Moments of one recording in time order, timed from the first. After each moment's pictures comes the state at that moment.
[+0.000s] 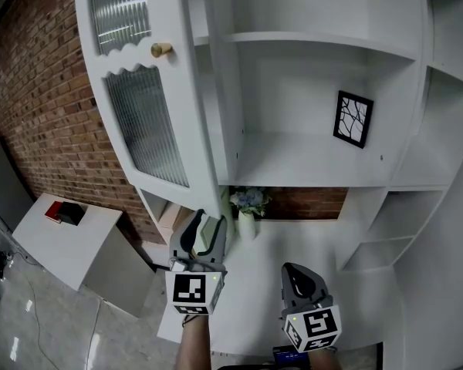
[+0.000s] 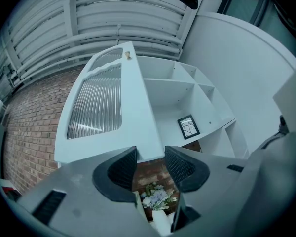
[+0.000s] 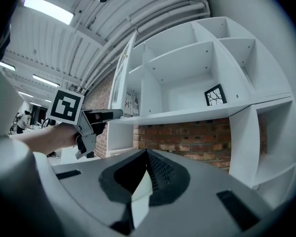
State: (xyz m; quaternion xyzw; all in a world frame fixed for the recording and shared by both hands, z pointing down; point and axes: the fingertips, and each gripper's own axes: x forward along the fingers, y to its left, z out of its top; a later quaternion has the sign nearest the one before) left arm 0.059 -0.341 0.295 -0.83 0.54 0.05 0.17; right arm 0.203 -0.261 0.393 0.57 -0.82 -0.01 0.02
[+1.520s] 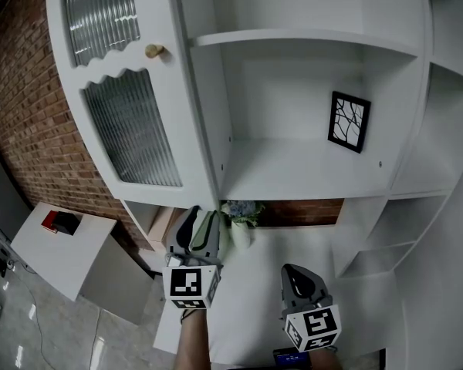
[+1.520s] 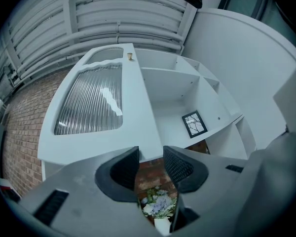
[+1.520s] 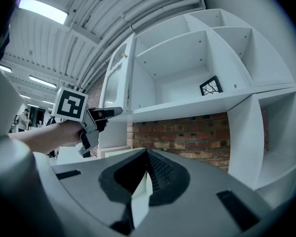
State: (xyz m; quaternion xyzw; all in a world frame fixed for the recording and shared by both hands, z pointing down) left arm 0.081 -0.400 0.293 -0.82 0.54 0.05 0.17; right arm 0.234 -0.304 0.403 0.57 -0.82 0.01 0.02
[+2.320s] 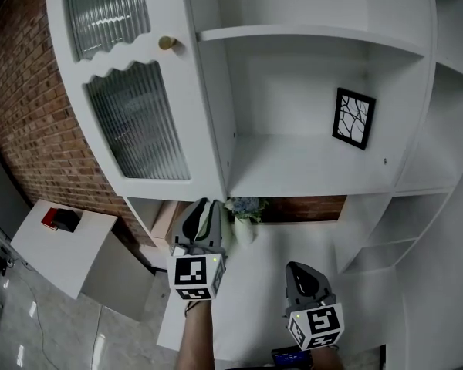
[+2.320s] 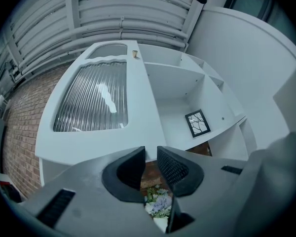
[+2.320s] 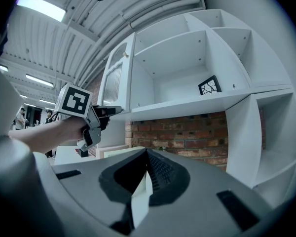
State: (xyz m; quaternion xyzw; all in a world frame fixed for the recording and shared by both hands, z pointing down) left arm 0.077 -0.415 0.292 -0.82 0.55 0.05 0.15; right arm 0.231 -0.303 0.406 0.59 -0.81 0.01 0.02
